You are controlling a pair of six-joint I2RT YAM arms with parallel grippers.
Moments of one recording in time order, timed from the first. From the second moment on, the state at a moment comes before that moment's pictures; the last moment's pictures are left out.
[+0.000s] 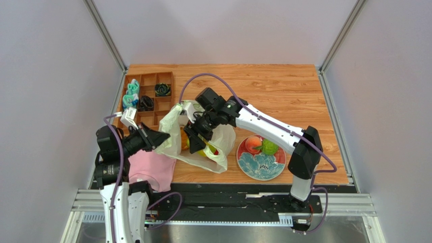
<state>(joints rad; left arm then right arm) 0.23 0.51 0.75 -0.68 0.88 -0.51 0.95 1.83 1.75 -0.84 -0.61 -0.07</state>
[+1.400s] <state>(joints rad) 0.37 0.72 0.88 -0.43 1.04 -0.75 0.93 1.79 1.99 -0.74 -0.61 -0.03</state>
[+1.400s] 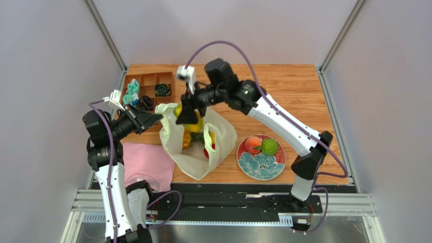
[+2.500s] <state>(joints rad) 0.37 0.76 0.83 -0.41 1.03 -0.75 0.52 0.79 0.82 -1.11 -0.25 -0.89</state>
